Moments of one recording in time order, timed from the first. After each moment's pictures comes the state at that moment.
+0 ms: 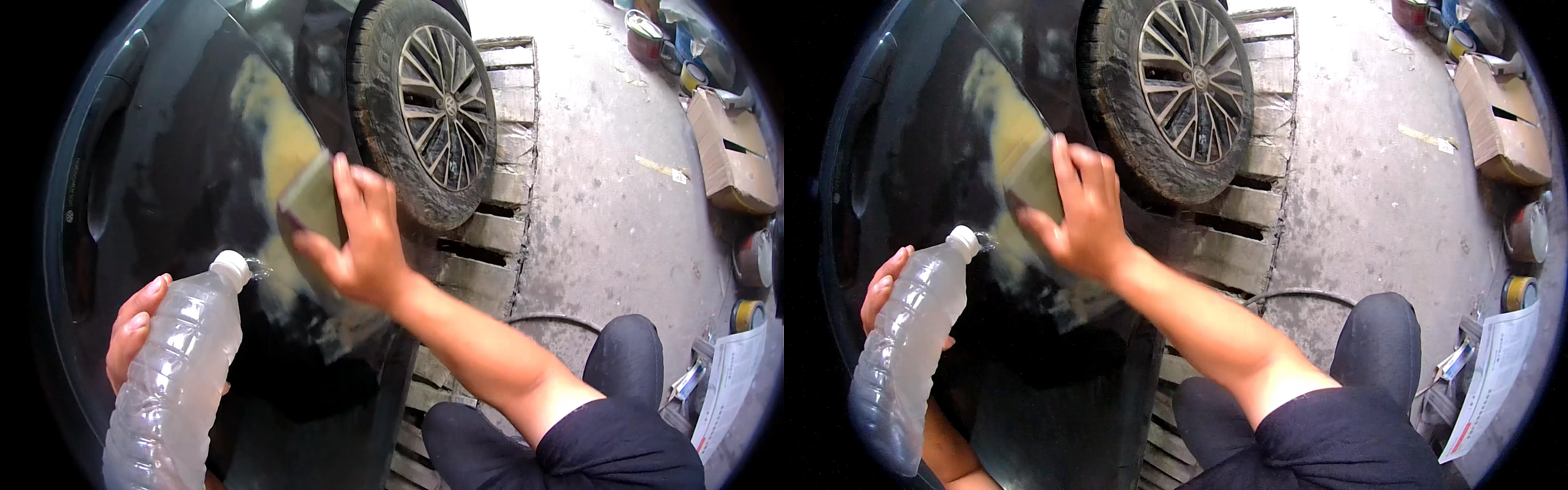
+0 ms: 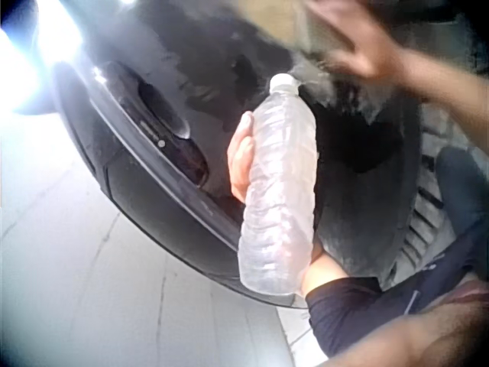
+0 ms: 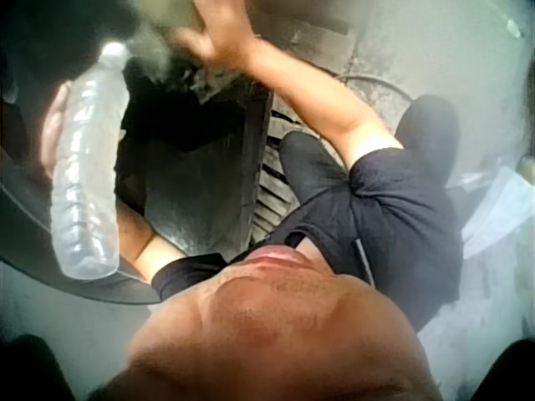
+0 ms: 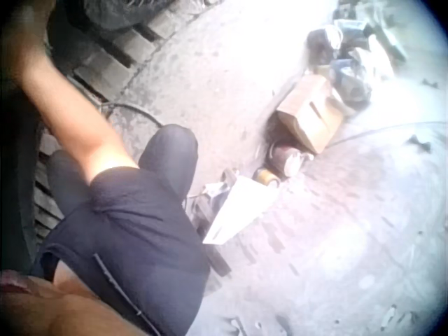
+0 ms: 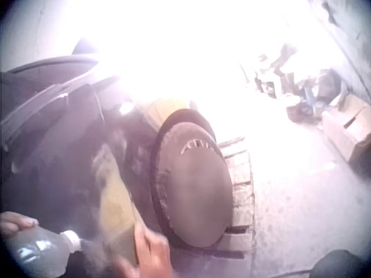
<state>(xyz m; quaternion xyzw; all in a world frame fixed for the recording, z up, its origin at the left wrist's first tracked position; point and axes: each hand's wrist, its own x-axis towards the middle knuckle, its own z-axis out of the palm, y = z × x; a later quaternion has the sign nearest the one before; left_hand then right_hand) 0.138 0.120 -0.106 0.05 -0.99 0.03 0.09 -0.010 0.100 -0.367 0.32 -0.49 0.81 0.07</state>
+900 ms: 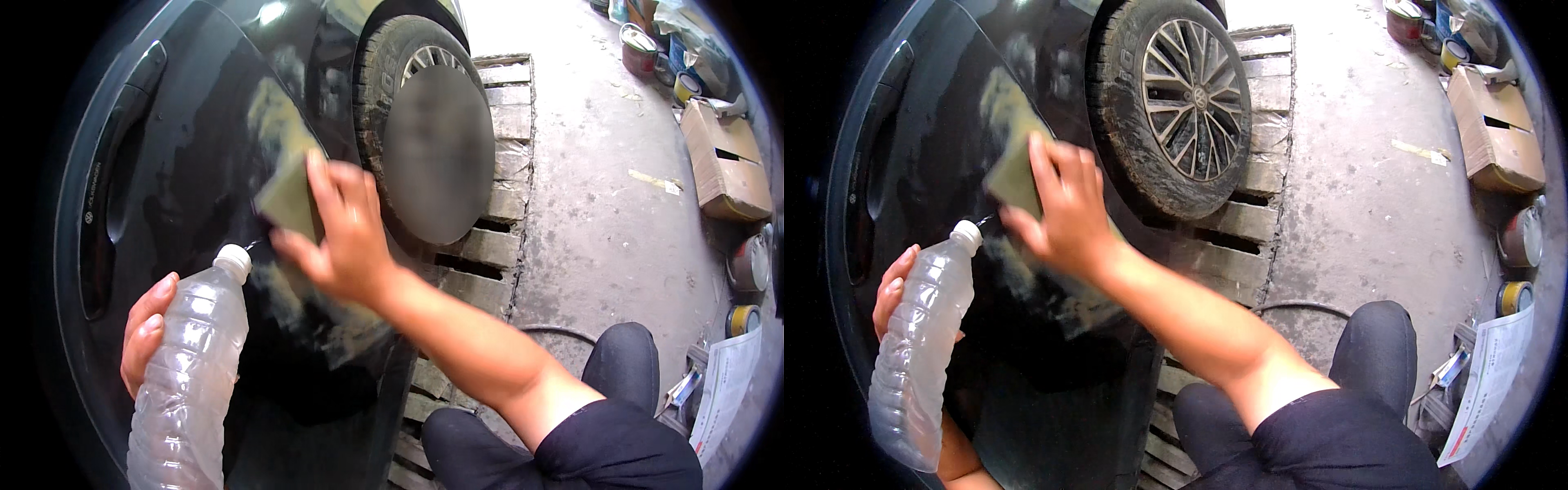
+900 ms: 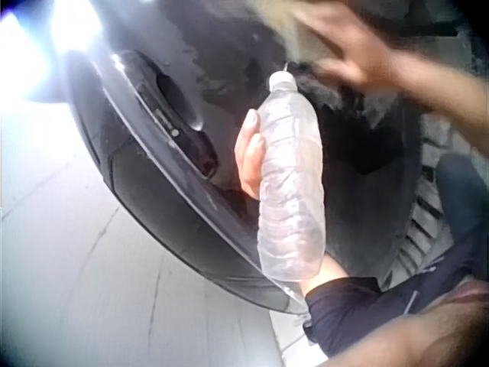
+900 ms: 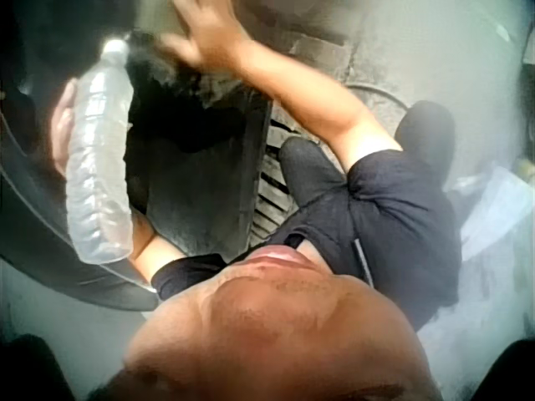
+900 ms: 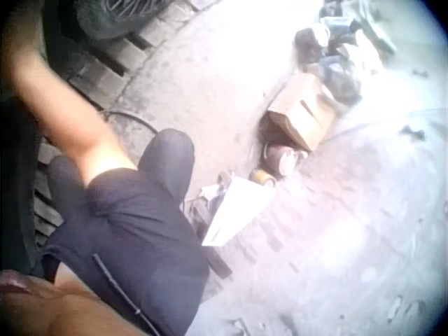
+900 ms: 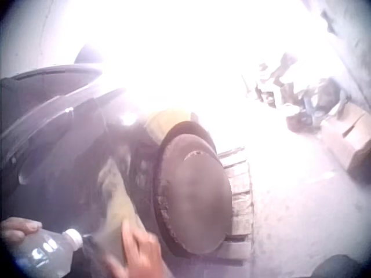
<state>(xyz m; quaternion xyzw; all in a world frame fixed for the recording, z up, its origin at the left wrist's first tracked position) 0.140 0.090 -0.145 0.01 -0.98 0.05 0.17 -0.042 0.092 -0.352 0.36 -0.51 0.78 0.12</state>
